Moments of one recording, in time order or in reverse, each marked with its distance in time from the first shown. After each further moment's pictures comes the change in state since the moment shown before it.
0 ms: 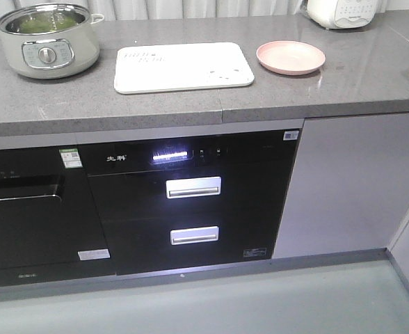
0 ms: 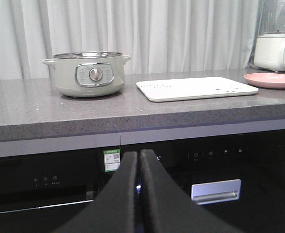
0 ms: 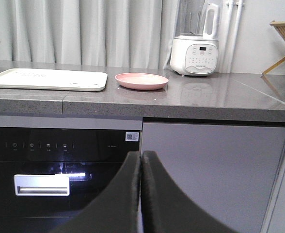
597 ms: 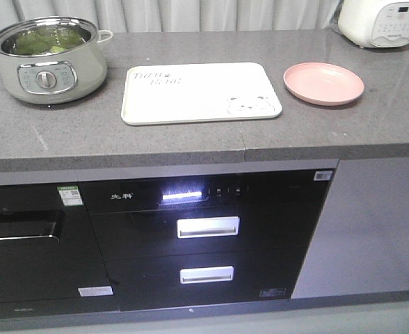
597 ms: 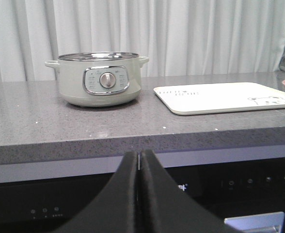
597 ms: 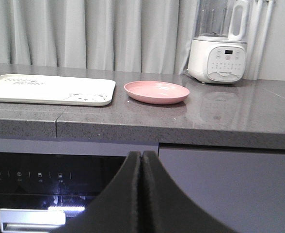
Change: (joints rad) left arm 0.000 0.000 0.000 0.000 0.000 0.000; right arm 0.000 0.000 0.000 0.000 0.000 0.000
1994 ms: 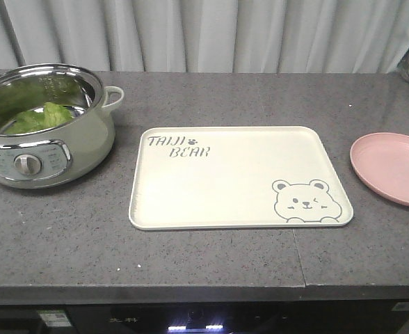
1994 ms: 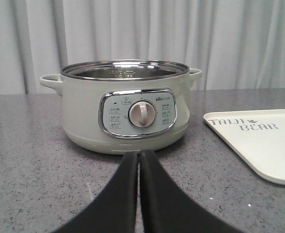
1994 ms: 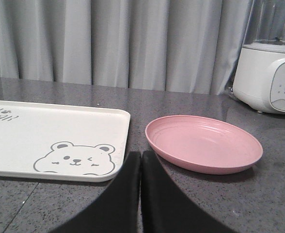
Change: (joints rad) left arm 0.000 0.000 0.000 0.000 0.000 0.000; right arm 0.000 0.000 0.000 0.000 0.000 0.000
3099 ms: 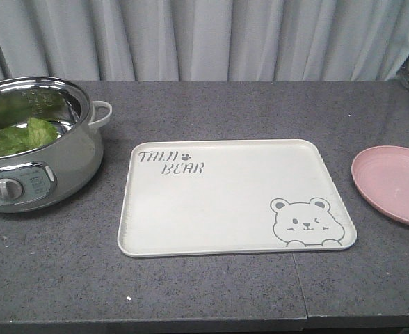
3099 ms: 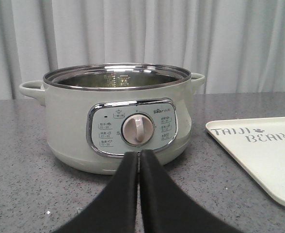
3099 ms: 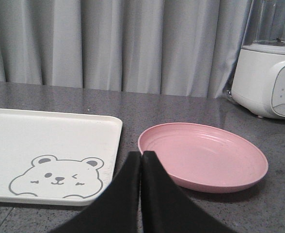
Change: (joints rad) left arm 0.000 0.000 0.000 0.000 0.000 0.000; right arm 0.000 0.000 0.000 0.000 0.000 0.000
